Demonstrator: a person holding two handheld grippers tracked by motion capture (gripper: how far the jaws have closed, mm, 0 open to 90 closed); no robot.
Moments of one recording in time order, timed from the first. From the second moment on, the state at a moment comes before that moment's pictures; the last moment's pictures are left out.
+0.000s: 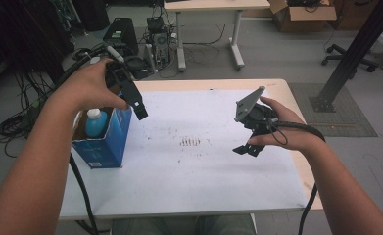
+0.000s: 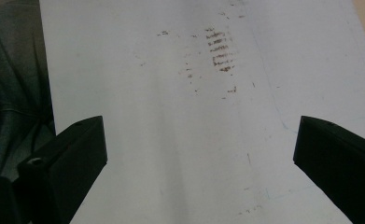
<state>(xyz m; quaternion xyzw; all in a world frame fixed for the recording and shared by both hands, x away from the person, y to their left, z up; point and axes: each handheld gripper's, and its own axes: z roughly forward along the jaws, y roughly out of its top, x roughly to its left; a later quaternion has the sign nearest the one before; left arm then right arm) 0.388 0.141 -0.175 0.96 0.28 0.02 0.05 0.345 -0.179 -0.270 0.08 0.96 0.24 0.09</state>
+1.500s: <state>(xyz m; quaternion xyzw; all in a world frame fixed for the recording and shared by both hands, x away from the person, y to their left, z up) 0.370 0.069 -0.233 1.00 0.05 0.01 -0.02 0.365 -0.181 -0.271 0.05 0.99 0.15 0.06</state>
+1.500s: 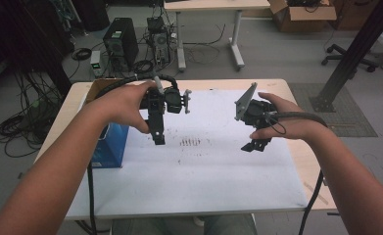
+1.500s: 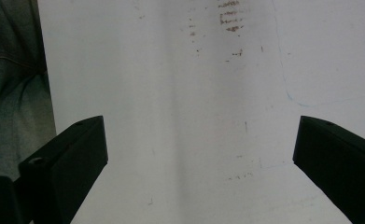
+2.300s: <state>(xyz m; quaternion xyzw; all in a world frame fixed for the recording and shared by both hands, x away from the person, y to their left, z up) 0.366 0.068 -0.232 1.00 0.05 0.02 -0.01 0.361 -0.179 -0.273 0.05 0.99 0.15 0.06</state>
